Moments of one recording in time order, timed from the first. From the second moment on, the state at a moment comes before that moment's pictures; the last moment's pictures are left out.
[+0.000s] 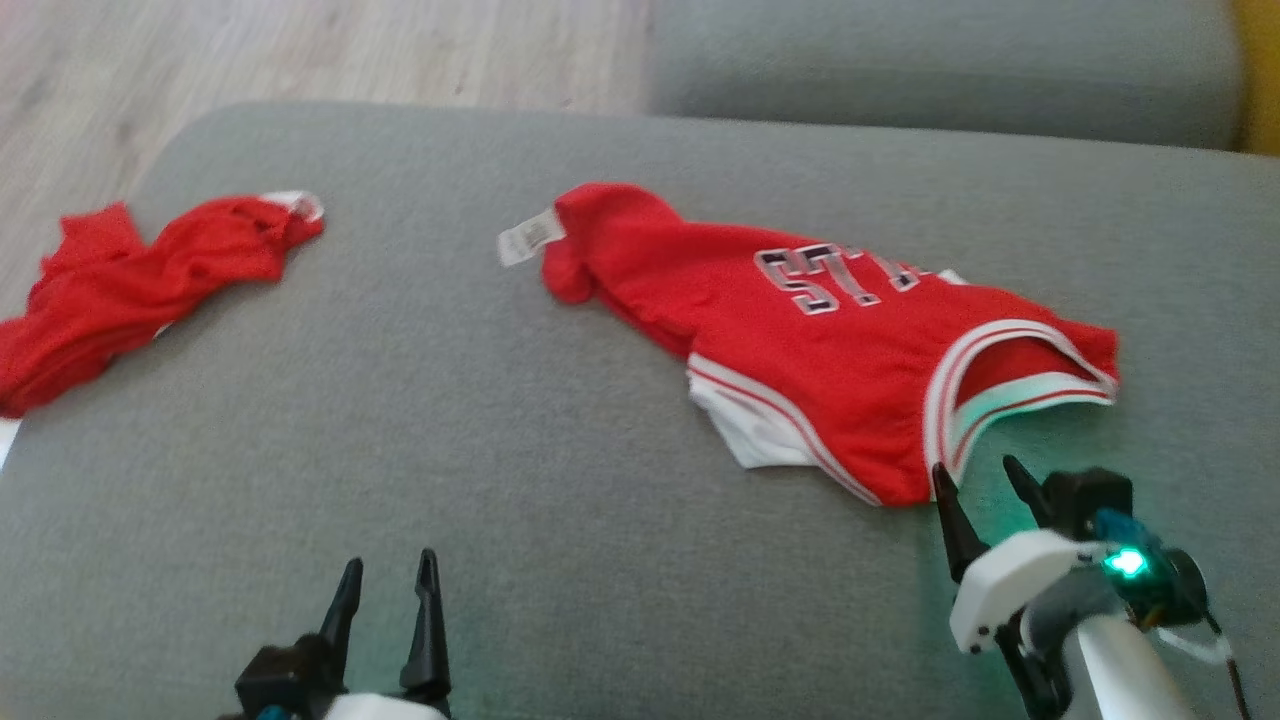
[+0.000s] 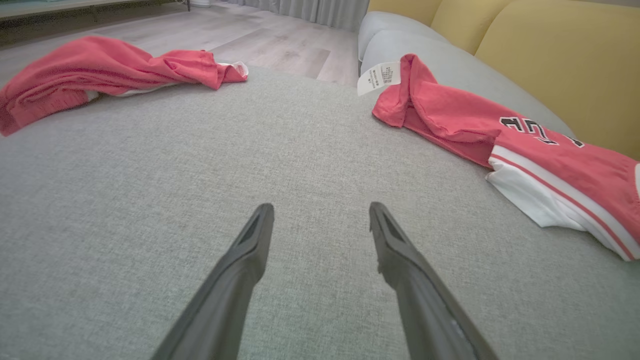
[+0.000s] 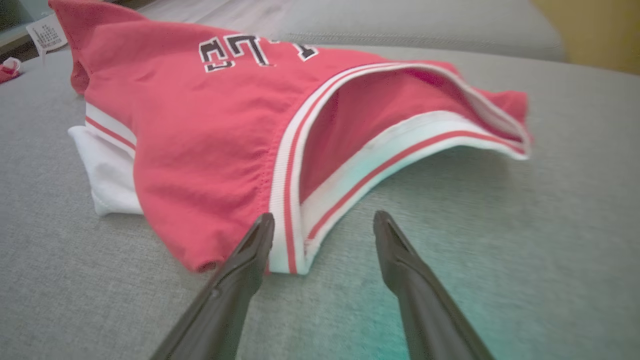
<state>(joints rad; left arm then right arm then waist) 0.08 0.26 -0.46 0.18 -0.58 0.22 -0.20 -0.13 -0.04 0.01 0.50 0.02 0.12 0.00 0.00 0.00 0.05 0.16</state>
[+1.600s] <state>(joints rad) -0.07 0.16 -0.51 0.27 -0.55 0.17 -0.24 -0.75 -0.28 0.03 0.85 0.09 0.12 -0.07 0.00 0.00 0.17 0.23</state>
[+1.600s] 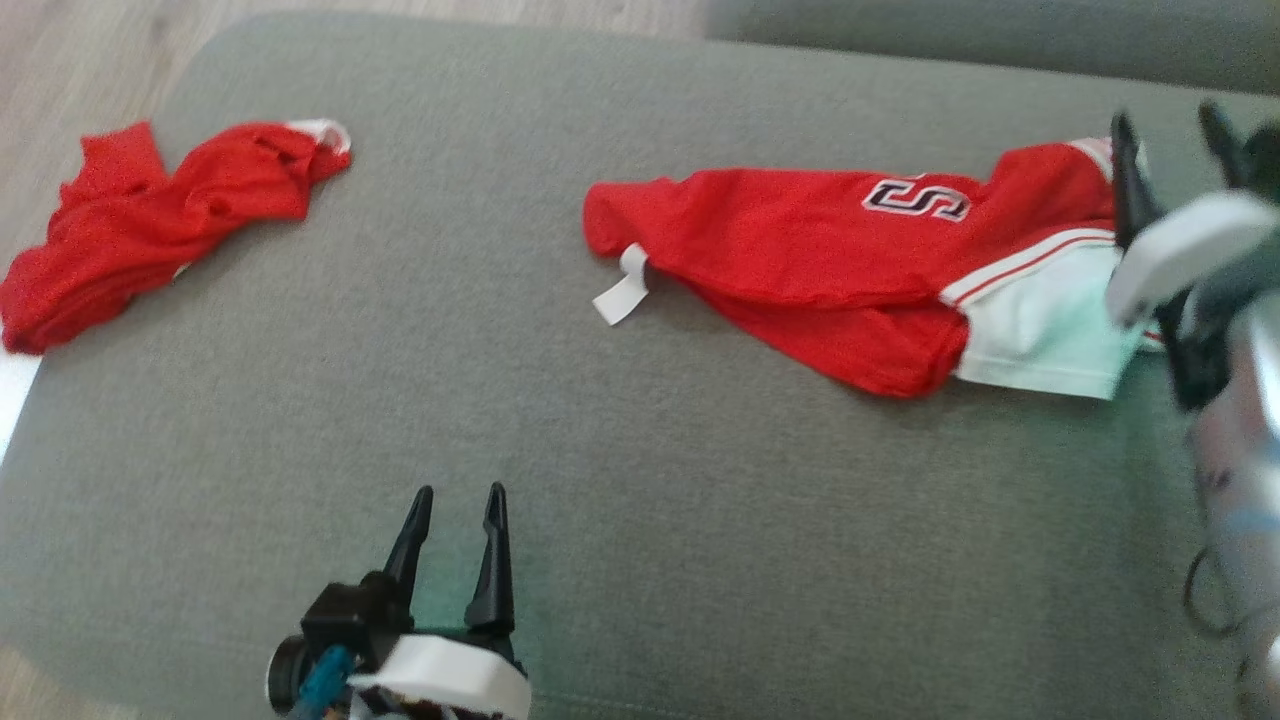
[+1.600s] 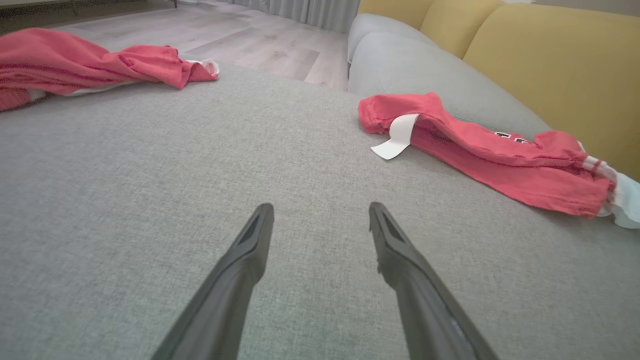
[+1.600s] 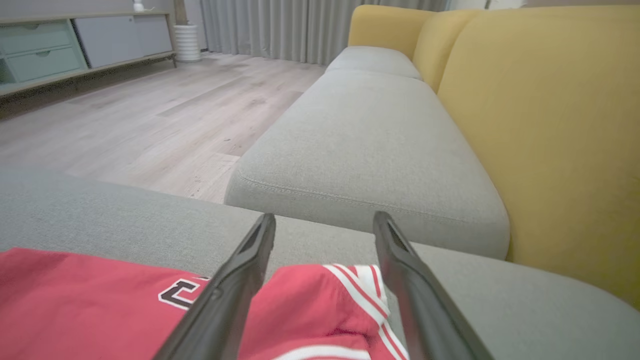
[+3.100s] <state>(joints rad) -0.03 0.20 -0.51 0.22 -0.56 0.20 -0.23 -0.30 -0.07 -0.21 0.57 -0.25 0.12 -0.14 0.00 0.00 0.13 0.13</state>
